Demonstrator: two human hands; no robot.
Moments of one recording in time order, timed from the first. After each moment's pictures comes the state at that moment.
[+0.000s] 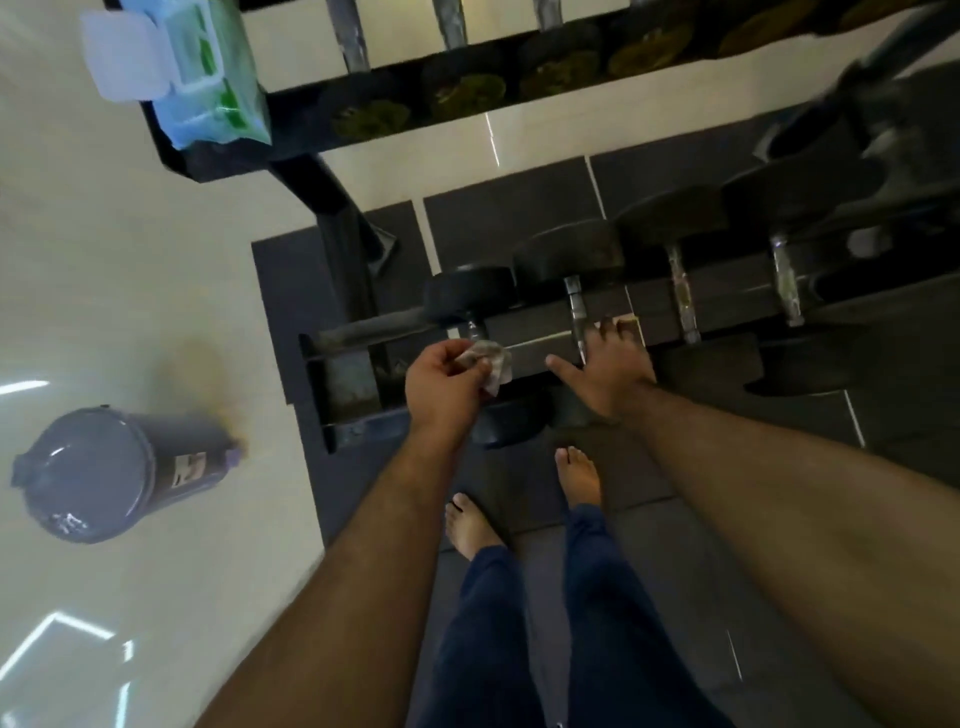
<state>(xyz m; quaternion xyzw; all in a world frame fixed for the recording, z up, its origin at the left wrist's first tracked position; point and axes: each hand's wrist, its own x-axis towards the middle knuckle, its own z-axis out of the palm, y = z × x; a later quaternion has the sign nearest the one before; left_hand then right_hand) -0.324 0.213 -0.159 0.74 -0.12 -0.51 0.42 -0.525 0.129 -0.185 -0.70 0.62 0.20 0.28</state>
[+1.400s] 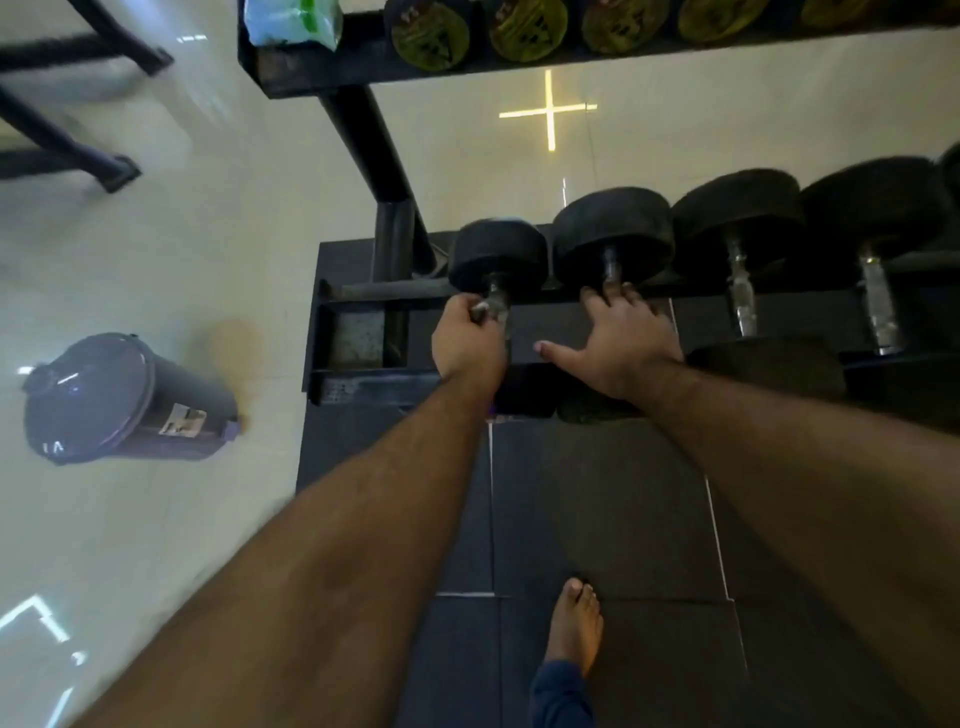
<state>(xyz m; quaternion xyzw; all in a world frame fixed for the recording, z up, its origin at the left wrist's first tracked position) -0.366 0.214 -0.261 0.86 -0.25 -0.24 0.38 -0.527 0.153 -0.220 -0.83 0.54 0.09 0.12</state>
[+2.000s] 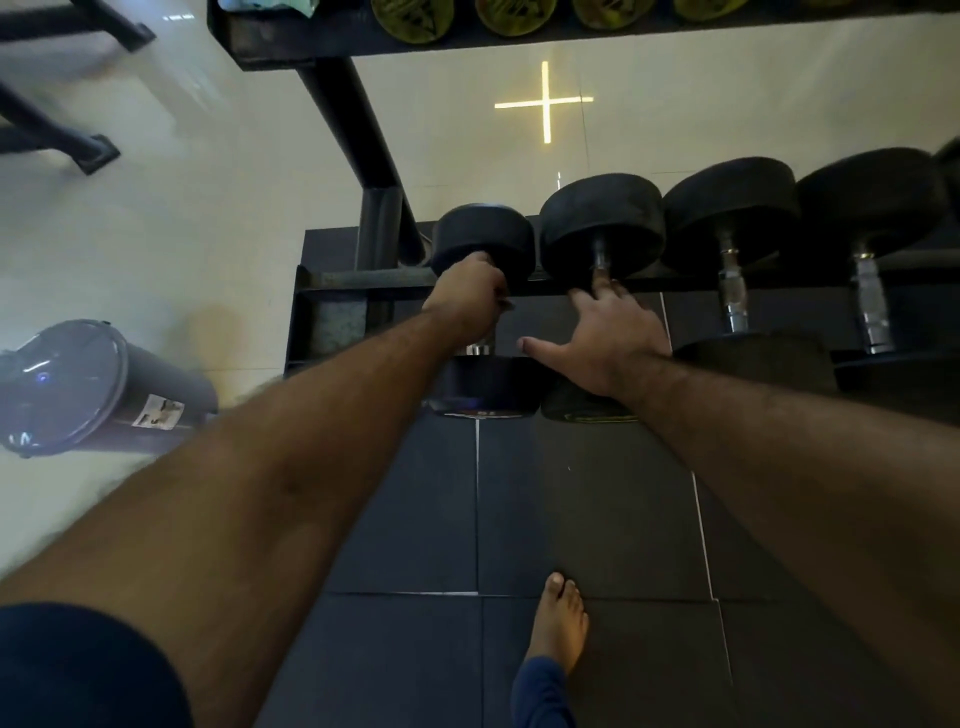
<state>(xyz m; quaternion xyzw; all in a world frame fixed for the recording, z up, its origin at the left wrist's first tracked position) -0.334 0.161 -0.257 0.76 -0.62 -0.19 0.06 -0.528 0.155 -0.208 -0.83 0.53 0.11 0.12</state>
